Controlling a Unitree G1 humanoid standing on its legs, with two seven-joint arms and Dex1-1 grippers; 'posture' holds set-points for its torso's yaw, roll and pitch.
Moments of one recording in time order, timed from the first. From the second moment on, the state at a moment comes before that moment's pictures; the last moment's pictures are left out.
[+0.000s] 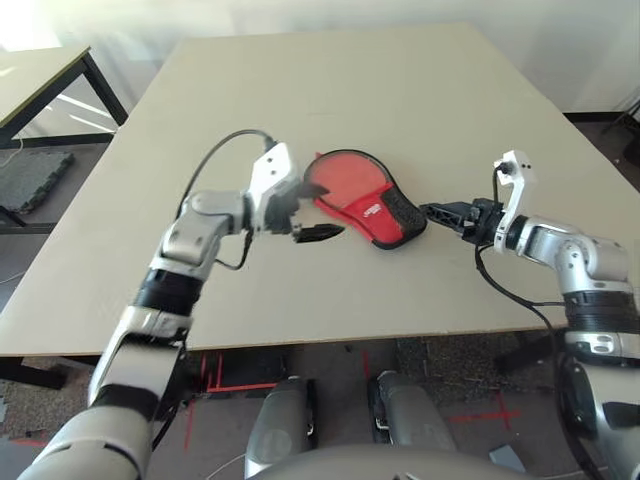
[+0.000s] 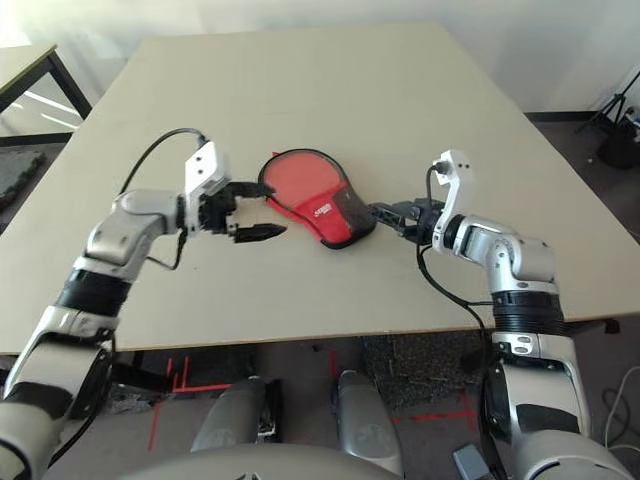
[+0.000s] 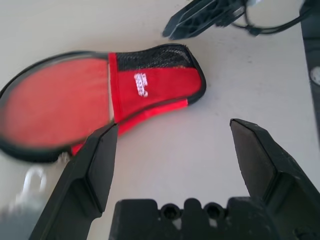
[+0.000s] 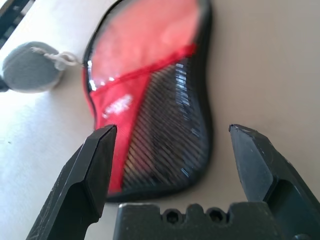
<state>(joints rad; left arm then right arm) -0.54 0.52 -0.13 0.06 -0.28 0.47 -1.11 -0.55 -0.45 -0.15 0.37 0.47 0.82 0.68</state>
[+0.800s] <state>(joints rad) -0.44 0.56 -0.08 -0.08 -0.36 0.58 -1.03 -0.54 -0.44 -0.15 0.39 0.45 0.85 0.68</state>
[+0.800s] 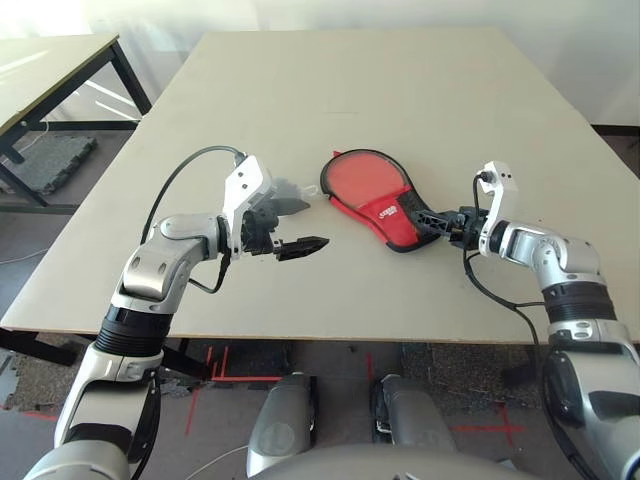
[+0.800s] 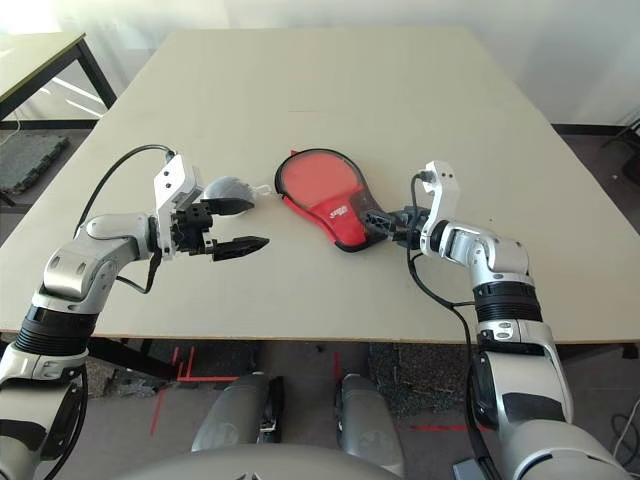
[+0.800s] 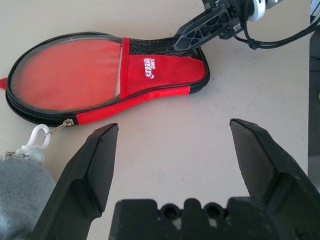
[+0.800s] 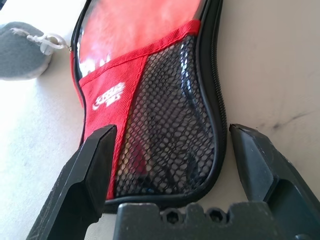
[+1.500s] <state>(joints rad) -0.44 0.57 -0.09 -0.07 -0.36 0.56 -1.03 -0.52 -0.42 -0.18 0.37 0.46 0.92 0.64</state>
